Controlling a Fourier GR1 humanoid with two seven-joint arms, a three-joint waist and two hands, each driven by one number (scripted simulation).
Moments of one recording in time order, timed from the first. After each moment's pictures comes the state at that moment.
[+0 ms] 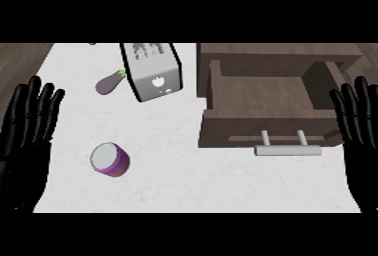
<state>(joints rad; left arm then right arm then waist) -0.02 0.10 -0.02 -2.10 -0.03 -0.01 0.01 -0.01 -0.10 0.01 -2.10 -0.01 0.00 0.01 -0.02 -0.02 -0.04</state>
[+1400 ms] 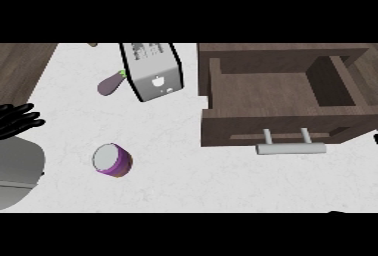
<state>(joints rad) -0.17 0.82 0.07 -1.45 0.83 -1.11 -0.02 0.27 -0.15 -0.22 -2.11 -0.19 0.06 0.10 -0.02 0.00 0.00</state>
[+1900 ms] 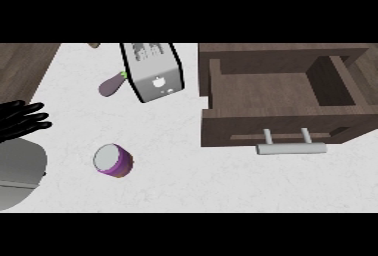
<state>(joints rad) -0.23 0.92 -0.10 -1.36 1.10 -1.11 0.11 0.34 -0.17 -0.31 -2.11 -0.28 0.15 0.06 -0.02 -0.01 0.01</state>
